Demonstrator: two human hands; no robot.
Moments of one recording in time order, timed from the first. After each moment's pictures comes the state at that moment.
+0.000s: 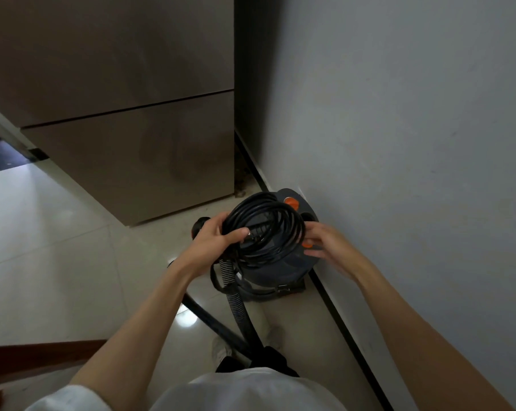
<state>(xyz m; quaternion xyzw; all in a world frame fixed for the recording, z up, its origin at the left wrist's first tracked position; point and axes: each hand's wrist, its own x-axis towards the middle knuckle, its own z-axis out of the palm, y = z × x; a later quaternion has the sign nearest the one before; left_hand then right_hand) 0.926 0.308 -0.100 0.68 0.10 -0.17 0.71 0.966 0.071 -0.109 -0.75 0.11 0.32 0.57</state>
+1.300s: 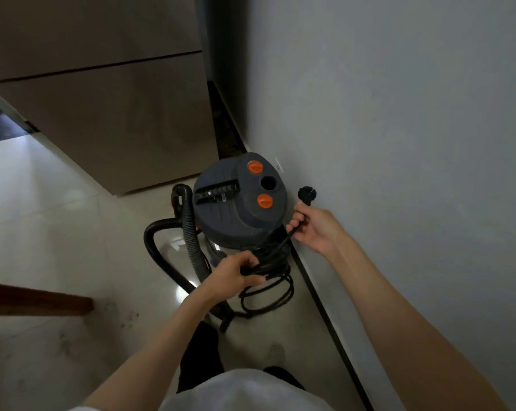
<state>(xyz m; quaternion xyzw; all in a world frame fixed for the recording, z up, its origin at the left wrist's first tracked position) 0.813 0.121 -0.168 0.82 0.04 -0.26 0.52 0.914 -0.047 -0.118 -0.49 0.31 0.28 0.76</state>
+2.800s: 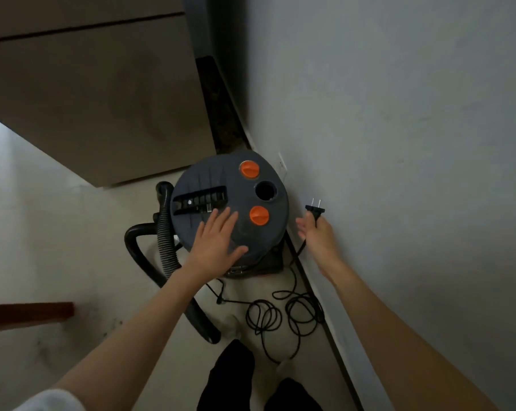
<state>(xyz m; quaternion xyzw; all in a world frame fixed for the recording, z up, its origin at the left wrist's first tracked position) 0.948 0.132 -0.261 0.96 0.03 -0.18 0.22 1.009 -0.065 -0.268 -0.76 0.19 0.20 0.59</state>
